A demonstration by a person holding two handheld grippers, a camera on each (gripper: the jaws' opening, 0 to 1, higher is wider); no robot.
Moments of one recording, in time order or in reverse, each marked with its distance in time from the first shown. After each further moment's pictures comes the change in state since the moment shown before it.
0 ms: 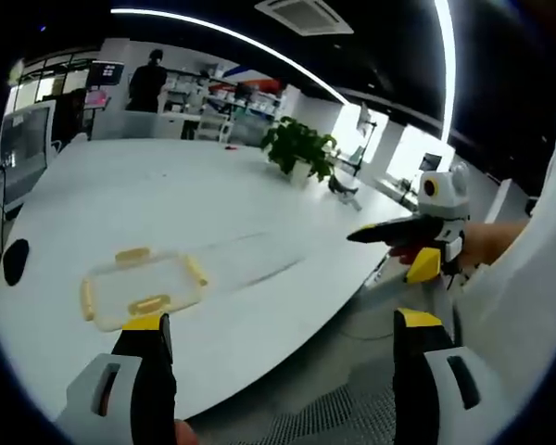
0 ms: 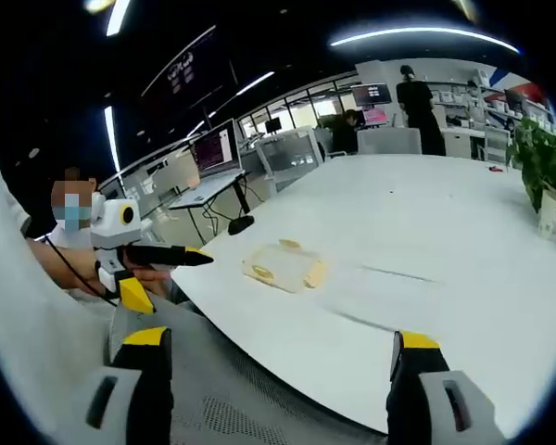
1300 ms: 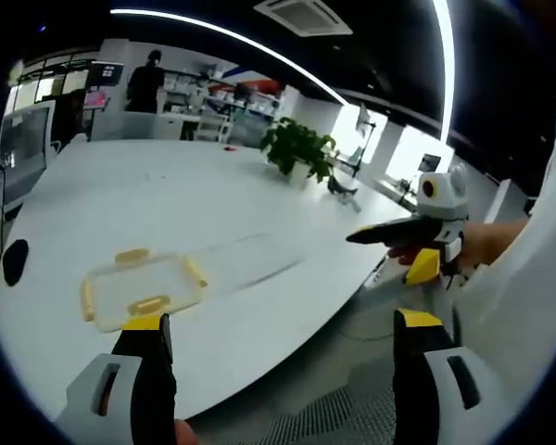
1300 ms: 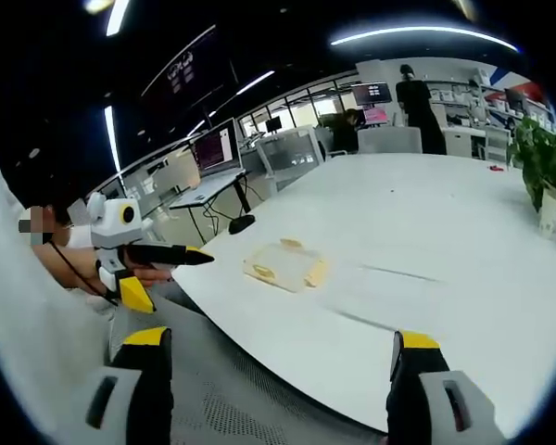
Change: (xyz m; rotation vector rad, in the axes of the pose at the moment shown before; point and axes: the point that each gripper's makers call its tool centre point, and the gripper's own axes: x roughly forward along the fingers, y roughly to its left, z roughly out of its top) left arm 0.000 -0.001 0.001 -0.001 -0.001 -0.006; right arm 0.000 0.001 0.000 0.000 0.004 0.004
